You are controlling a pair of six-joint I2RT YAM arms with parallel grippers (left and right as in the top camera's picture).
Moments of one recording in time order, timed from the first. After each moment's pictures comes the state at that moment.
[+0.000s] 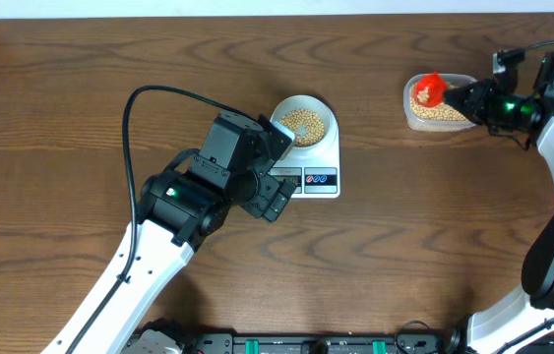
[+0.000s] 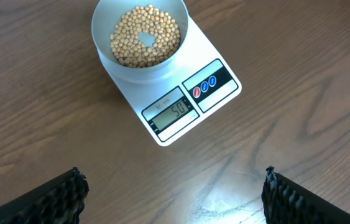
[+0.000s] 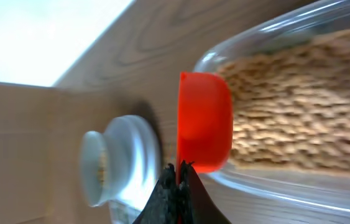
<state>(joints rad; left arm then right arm) -0.53 1.25 1.19 -0.89 0.08 0.12 -0.28 1.84 1.31 -0.45 -0.81 0.27</state>
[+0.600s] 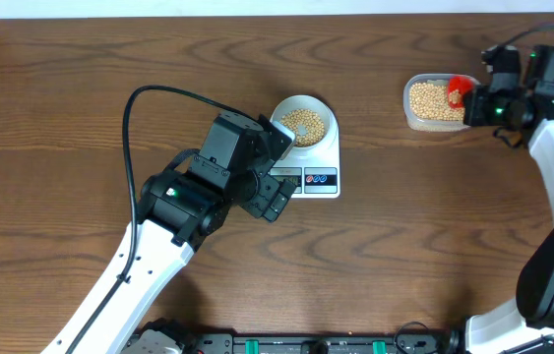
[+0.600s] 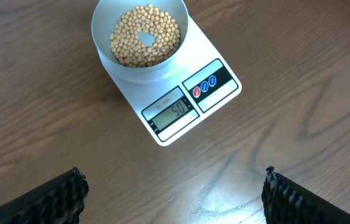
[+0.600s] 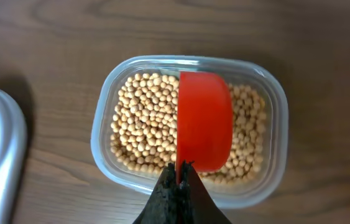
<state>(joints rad) -0.53 1.25 1.19 -0.89 0.08 0.12 -0.20 1.75 1.31 -0.49 -0.35 -0.18</state>
